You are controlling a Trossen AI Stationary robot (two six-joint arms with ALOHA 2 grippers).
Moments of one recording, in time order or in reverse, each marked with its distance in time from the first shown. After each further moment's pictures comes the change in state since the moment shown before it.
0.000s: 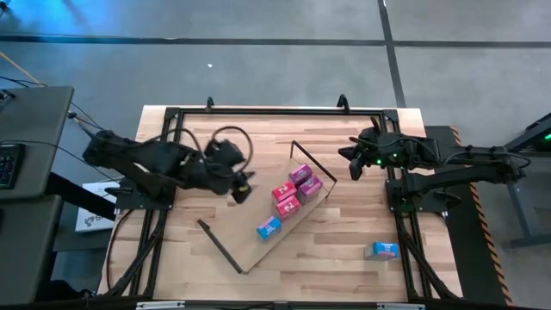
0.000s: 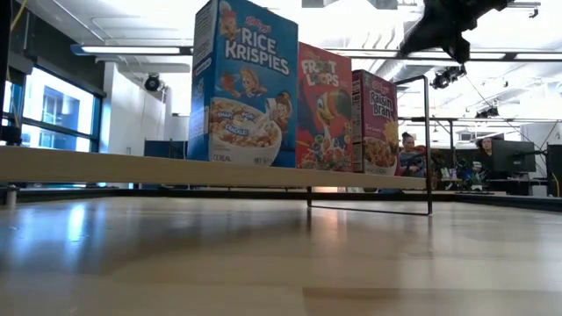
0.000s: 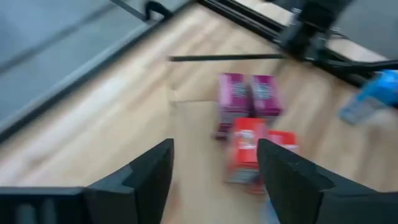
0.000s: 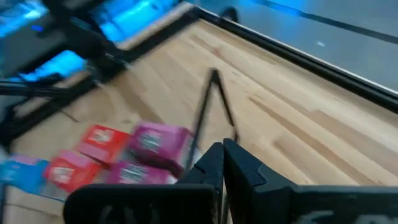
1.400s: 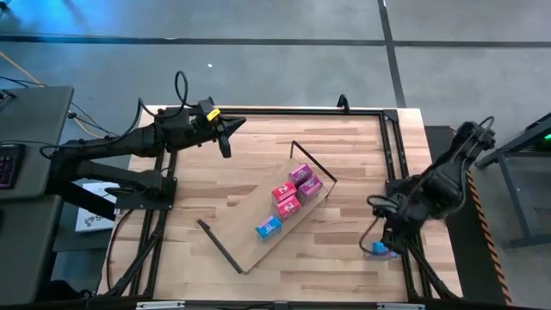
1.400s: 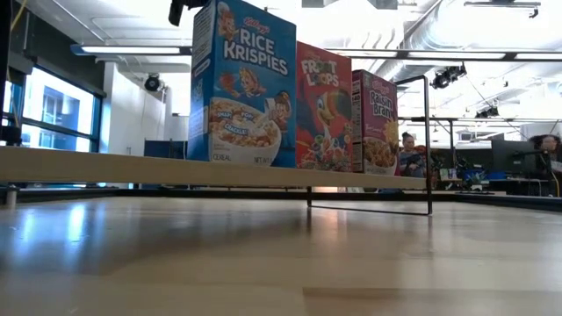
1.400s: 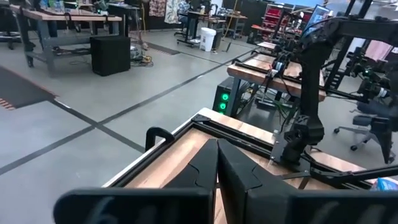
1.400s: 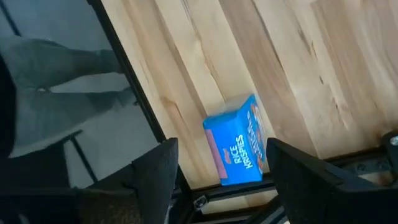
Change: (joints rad) left arm 0.505 -0.469 -0.701 1.015 0.375 0.585; right arm 0.841 0.322 0.373 -0.688 -0.345 0.737
